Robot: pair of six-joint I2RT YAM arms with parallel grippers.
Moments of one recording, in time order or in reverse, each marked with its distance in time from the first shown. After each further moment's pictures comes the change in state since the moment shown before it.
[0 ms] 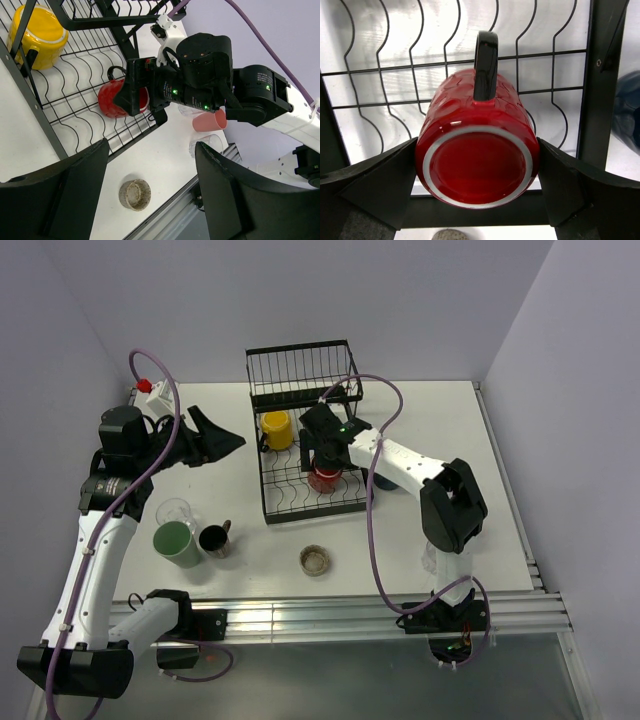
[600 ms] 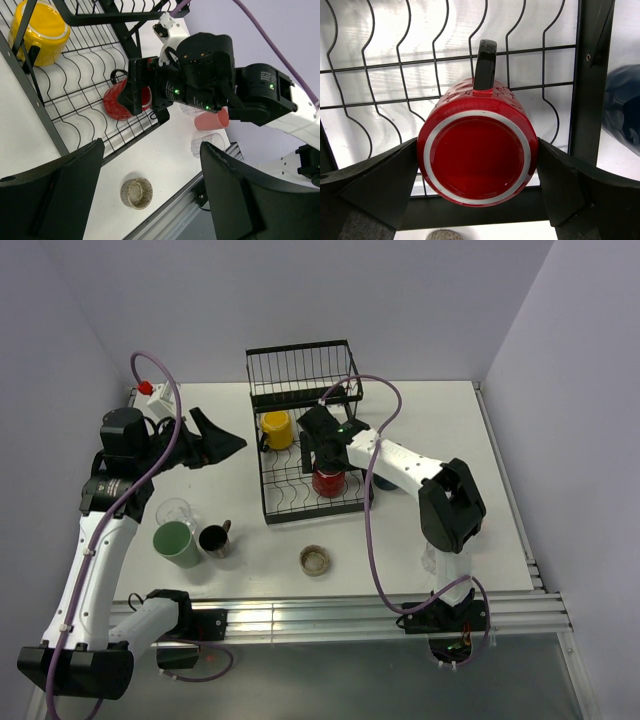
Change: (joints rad) left arm 0.000 -0.005 -0.012 0.000 -0.003 0.006; right arm 0.015 0.006 0.004 -0.028 0.040 0.001
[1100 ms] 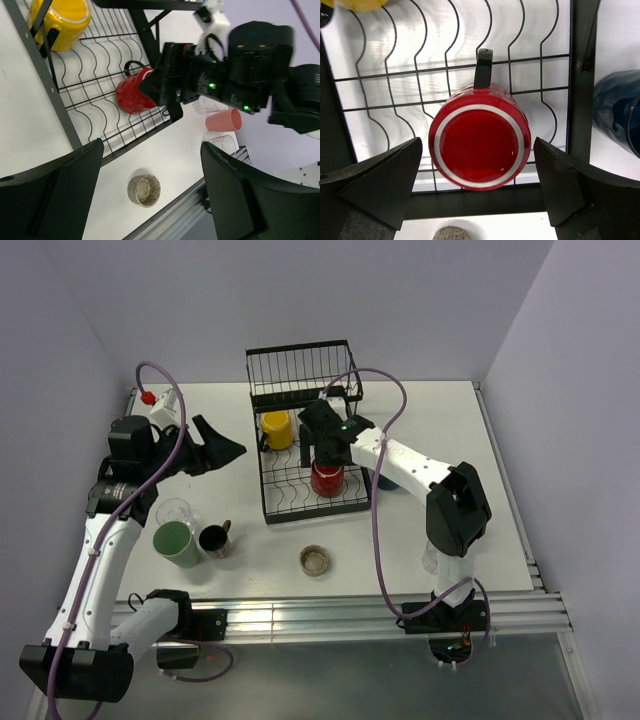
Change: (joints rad) left arm 0.000 -0.014 -0.076 0.004 -0.054 -0.004; right arm 0.007 -0.034 0.028 -0.009 0.017 0.008
